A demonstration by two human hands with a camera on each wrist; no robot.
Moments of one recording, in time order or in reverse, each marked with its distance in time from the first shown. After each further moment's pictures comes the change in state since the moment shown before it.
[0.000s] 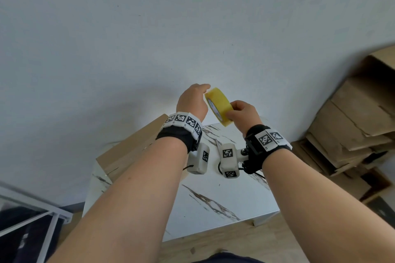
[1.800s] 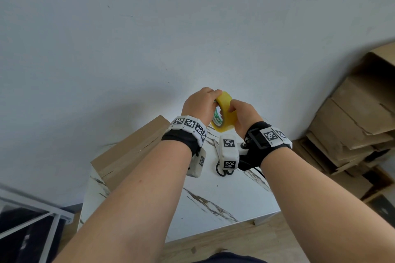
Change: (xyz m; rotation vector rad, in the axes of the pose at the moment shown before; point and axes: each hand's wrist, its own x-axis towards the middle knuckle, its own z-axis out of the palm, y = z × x) left_hand 0.004 0.015 0.020 0.213 -0.063 0.240; right_hand 0.017 -0.004 -0.003 0.382 -0.016 0.359
